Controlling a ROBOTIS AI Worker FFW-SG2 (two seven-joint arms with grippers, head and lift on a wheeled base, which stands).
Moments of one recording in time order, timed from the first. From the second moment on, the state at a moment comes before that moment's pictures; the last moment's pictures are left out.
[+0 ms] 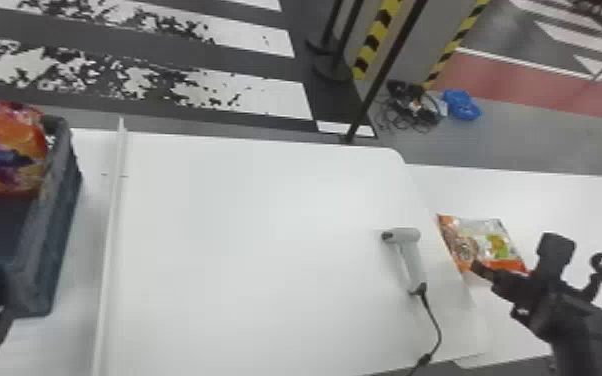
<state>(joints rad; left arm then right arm) 0.80 0.12 0.05 -2.01 0.14 -0.38 -0.17 -0.01 -0.45 -0.66 -1.09 -0.14 0.55 0.27</state>
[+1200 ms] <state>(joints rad) 0.80 0.12 0.05 -2.02 0.15 -0.38 -0.17 0.37 -0.14 -0.51 -1.87 -0.23 0.35 0.27</state>
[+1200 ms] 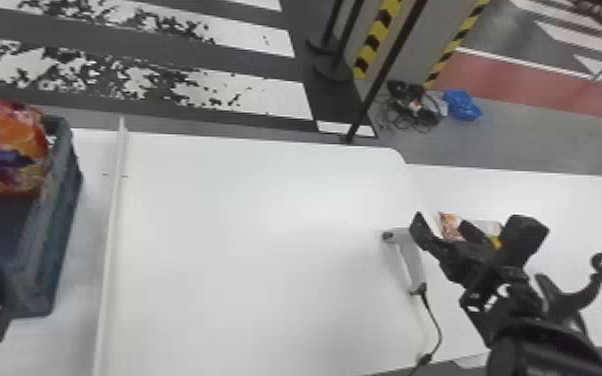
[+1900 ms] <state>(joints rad) 0.80 0.11 0.05 -2.02 0.15 -0.38 -0.17 0.53 -0.03 -0.19 -1.95 -0.02 -0.04 0.13</state>
